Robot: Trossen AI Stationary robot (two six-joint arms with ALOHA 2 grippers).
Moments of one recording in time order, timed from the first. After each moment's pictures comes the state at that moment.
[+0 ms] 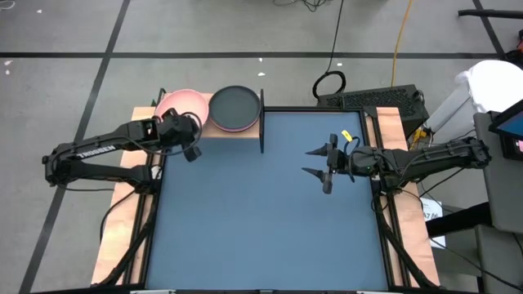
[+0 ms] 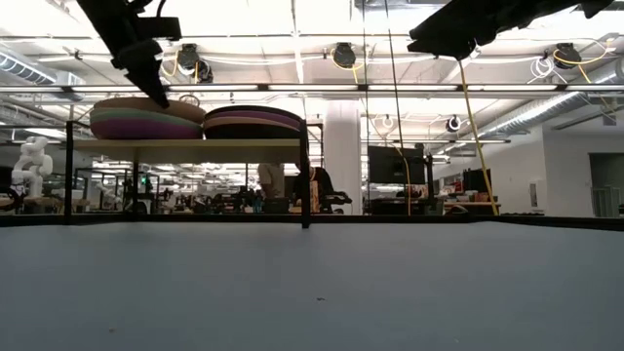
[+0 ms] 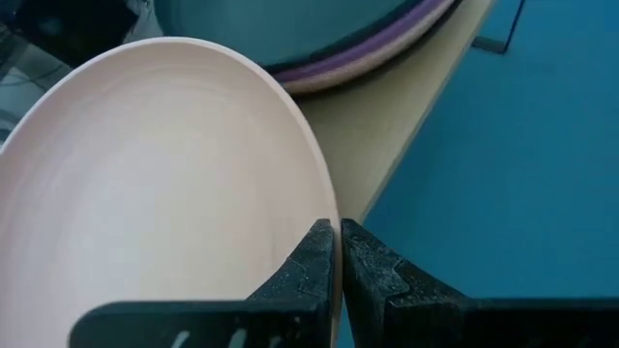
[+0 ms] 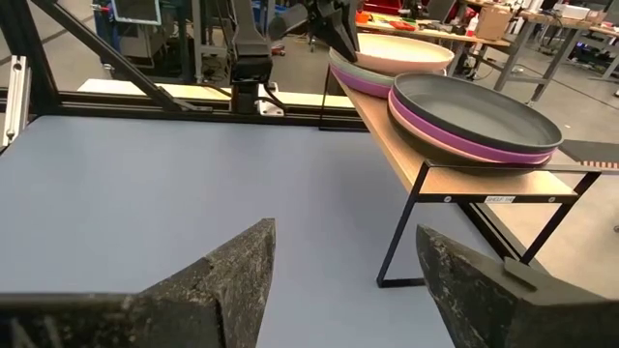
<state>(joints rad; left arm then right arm) 0.33 0.94 0.94 -0.92 -0.40 0.00 0.11 0.87 0.59 0.01 0.30 -0.05</state>
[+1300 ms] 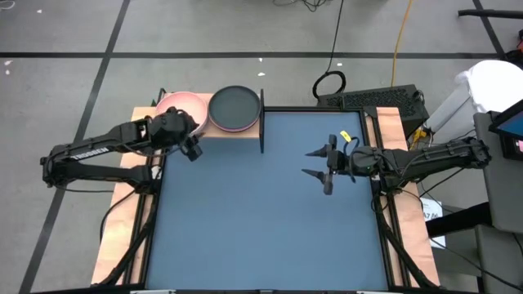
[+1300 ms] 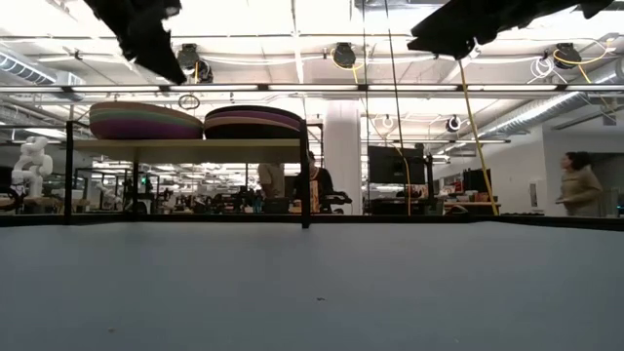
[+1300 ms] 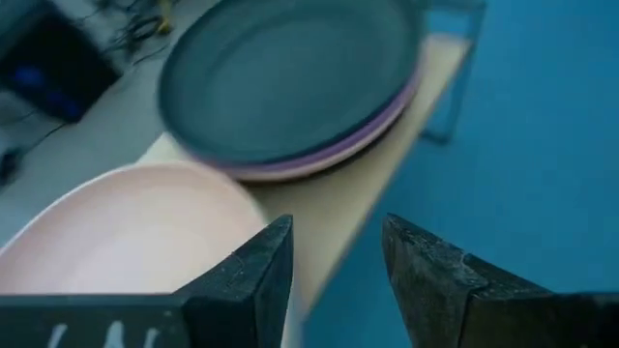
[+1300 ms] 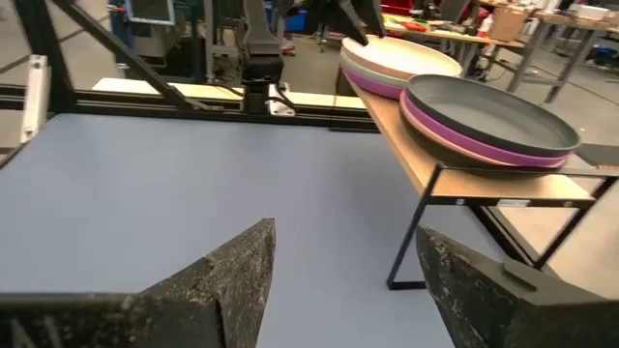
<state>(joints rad) 0.30 0.88 0.94 -0.78 -0.36 -0.02 0.11 0.87 0.59 0.01 0.27 -0.05</state>
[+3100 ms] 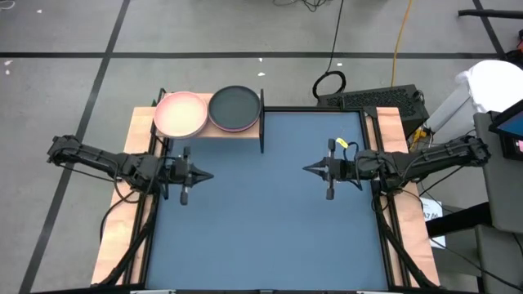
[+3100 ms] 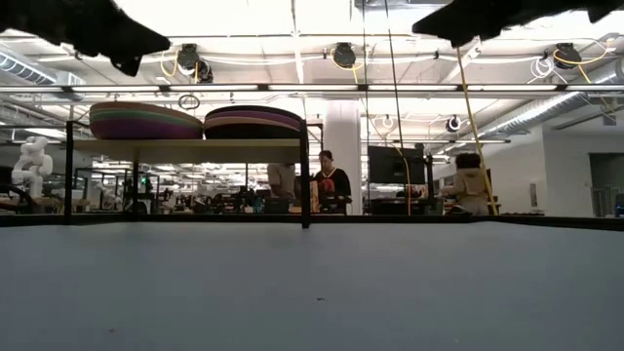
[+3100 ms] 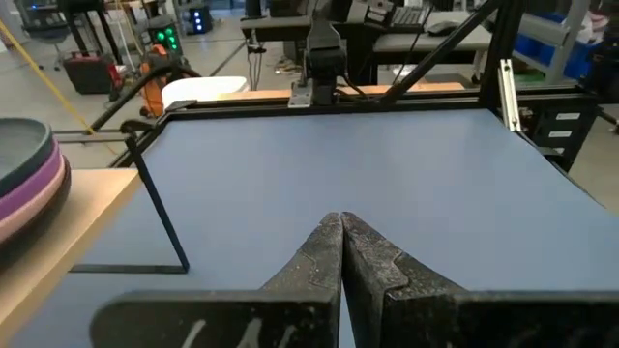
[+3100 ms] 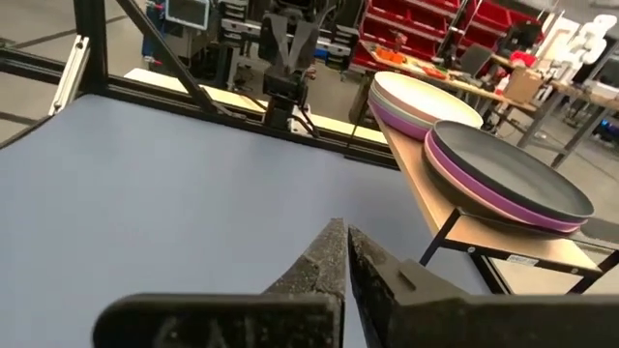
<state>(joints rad) -0.25 0.56 0.39 -0.04 -0.26 0.00 0.15 0.86 0.55 0.11 0.26 -0.23</state>
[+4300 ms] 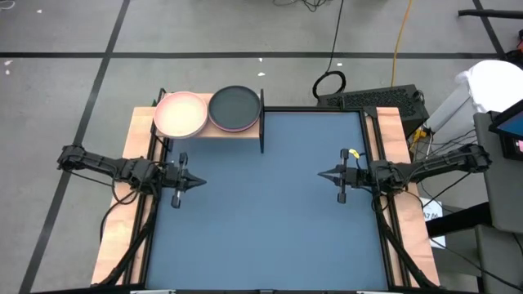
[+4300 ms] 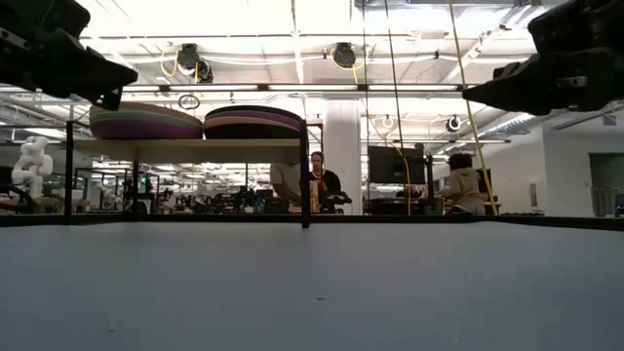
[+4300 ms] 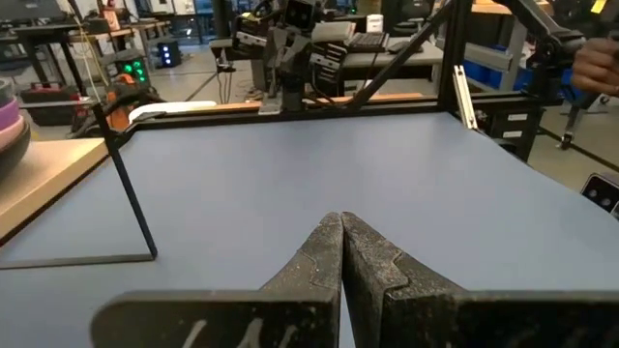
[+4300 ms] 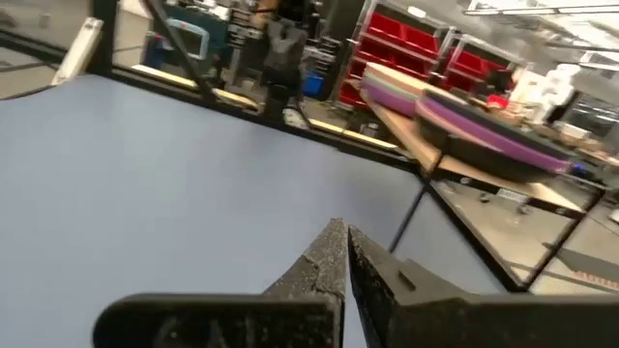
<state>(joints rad) -0.25 0.22 0.12 -0.02 -0.17 0.03 0.15 0.52 0.02 0.43 0.25 -0.30</state>
